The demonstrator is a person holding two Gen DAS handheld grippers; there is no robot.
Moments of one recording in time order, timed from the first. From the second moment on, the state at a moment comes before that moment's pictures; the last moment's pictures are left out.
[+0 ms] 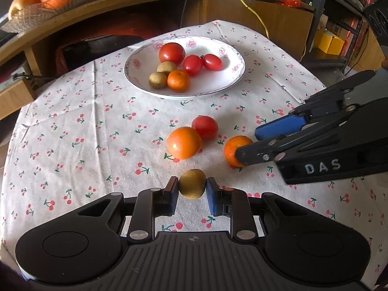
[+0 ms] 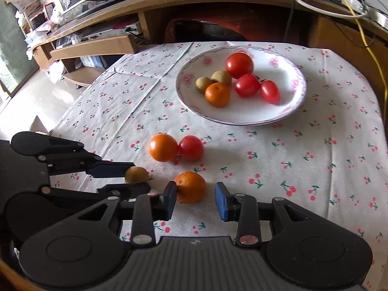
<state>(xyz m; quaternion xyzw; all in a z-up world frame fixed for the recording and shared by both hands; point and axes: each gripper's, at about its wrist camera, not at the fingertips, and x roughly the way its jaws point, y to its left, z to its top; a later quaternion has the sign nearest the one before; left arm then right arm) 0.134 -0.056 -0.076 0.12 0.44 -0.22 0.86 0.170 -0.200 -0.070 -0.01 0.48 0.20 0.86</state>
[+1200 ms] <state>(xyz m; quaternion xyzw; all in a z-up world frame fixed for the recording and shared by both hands) 0.154 -0.065 -0.045 0.09 0.41 -0.22 0.88 0.174 -0.209 -0.049 0.00 0.43 0.17 0.88</state>
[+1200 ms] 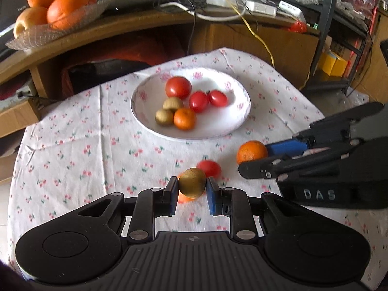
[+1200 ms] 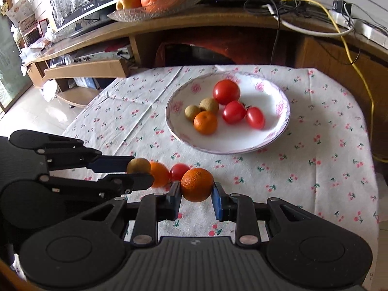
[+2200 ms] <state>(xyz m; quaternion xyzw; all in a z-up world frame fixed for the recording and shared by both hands) 0.217 -0.095 -0.027 0.08 0.37 -0.20 0.91 0.222 -0.240 -0.030 0.03 0.37 0.10 0.92</state>
